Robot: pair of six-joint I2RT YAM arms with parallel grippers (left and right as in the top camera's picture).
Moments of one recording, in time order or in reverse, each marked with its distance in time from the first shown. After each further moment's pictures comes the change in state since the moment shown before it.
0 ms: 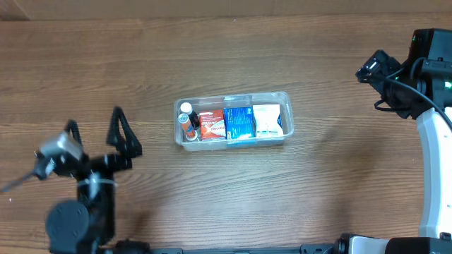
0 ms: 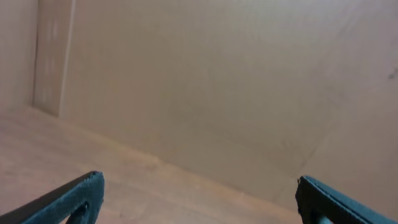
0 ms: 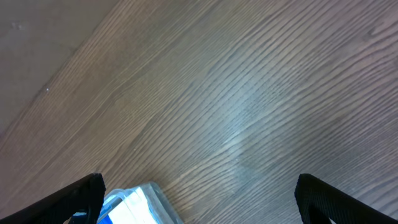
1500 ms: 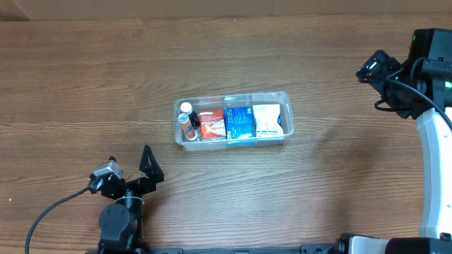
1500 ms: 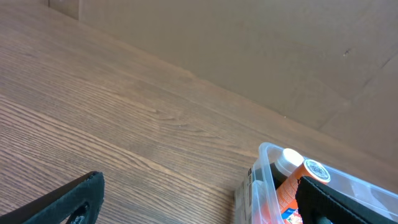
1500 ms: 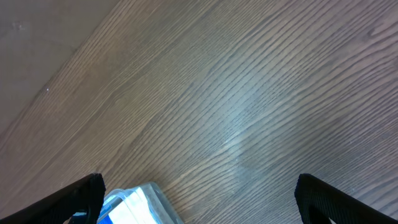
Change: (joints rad) left arm 0.000 -0.383 -0.609 0.015 0.000 -0.049; right arm 0.000 0.000 0.000 0.001 0.000 0.000
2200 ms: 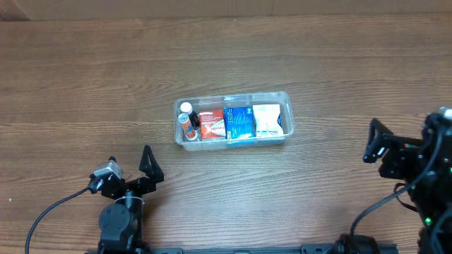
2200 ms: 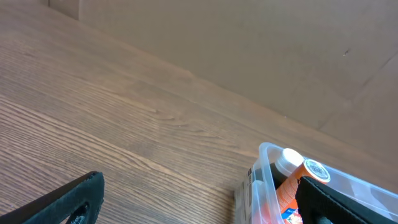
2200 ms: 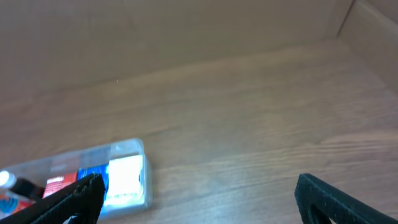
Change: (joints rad) left arm 0.000 0.000 0.000 -0.001 0.000 0.000; right arm 0.050 -0.754 -0.275 0.011 -0.037 -0.467
